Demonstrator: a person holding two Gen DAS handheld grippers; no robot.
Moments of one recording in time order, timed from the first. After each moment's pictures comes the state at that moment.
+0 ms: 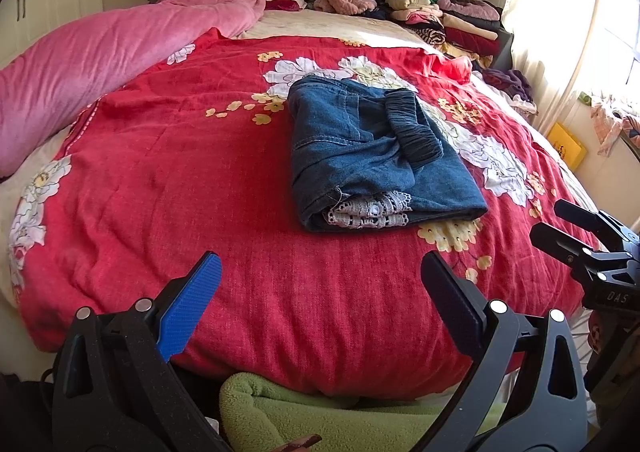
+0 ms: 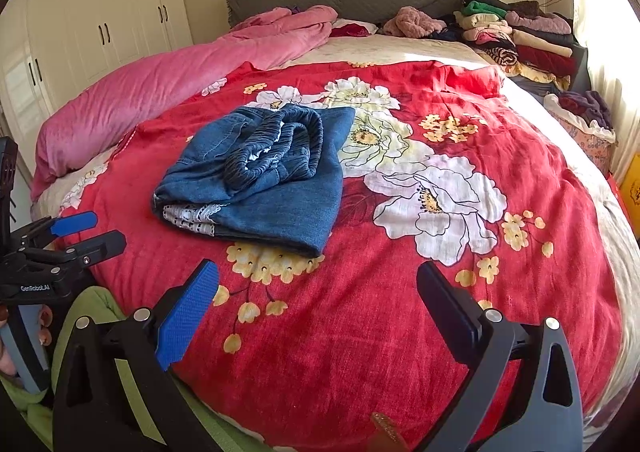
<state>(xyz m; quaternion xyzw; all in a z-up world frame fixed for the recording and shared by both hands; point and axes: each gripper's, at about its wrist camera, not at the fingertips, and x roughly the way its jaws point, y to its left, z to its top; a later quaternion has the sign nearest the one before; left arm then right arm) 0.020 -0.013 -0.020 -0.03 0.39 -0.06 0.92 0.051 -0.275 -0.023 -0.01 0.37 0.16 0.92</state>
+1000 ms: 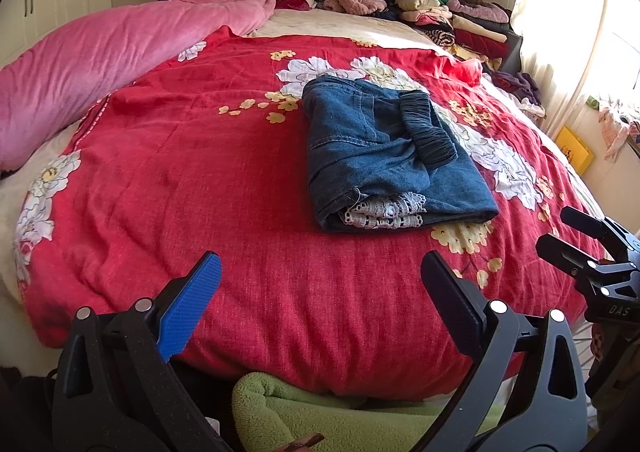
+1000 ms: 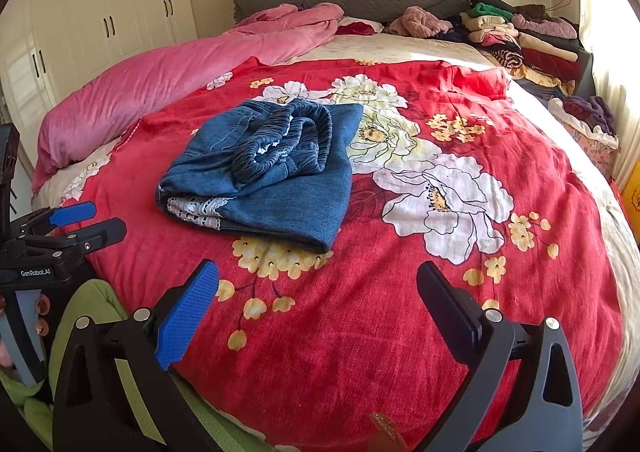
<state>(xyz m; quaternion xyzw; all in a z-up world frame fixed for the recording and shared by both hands) 0.019 -0.004 -0.017 -0.04 0.39 -0.05 0.92 0.049 -0.269 -0.025 -0.02 0.37 0.17 0.91</state>
